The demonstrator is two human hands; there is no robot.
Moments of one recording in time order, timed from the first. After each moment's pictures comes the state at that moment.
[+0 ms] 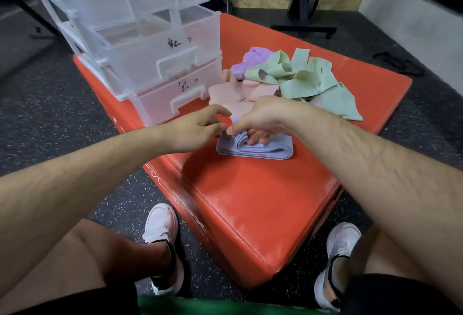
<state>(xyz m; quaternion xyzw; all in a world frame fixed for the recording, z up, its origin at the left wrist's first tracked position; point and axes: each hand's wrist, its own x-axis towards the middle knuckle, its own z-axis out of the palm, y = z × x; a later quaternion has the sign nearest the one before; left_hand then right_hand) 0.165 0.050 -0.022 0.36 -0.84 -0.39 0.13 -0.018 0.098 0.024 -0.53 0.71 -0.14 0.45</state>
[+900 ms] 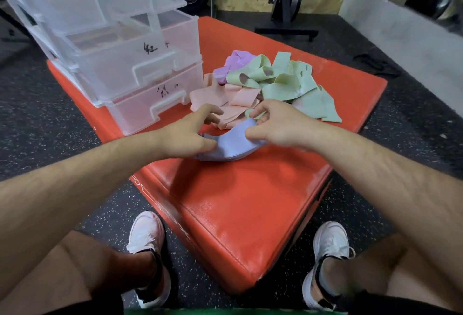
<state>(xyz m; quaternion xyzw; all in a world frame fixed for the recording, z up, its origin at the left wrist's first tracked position) 0.141 0.050 -0.017 0.38 -0.84 -0.37 0.10 -0.071 0.132 0.012 -0.56 0.72 -0.27 0.32</state>
